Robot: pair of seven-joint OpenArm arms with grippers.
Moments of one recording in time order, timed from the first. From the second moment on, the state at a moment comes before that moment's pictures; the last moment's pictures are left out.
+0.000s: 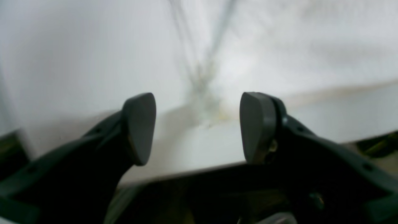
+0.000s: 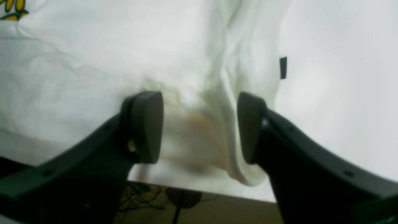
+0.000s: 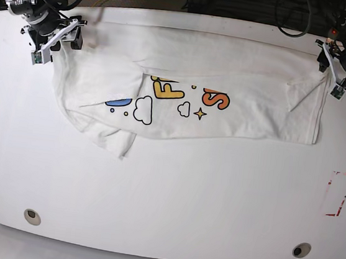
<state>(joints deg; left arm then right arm) 24.1 -17.4 -31.2 113.5 -13.6 -43.0 61.7 -22.6 9.2 38.8 108.8 31.7 37.1 -66.4</state>
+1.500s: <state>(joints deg) 3.1 -29.3 -15.6 96.3 -8.3 -43.0 60.5 -21.7 8.4 39.1 108.8 31.6 40.1 -66.3</state>
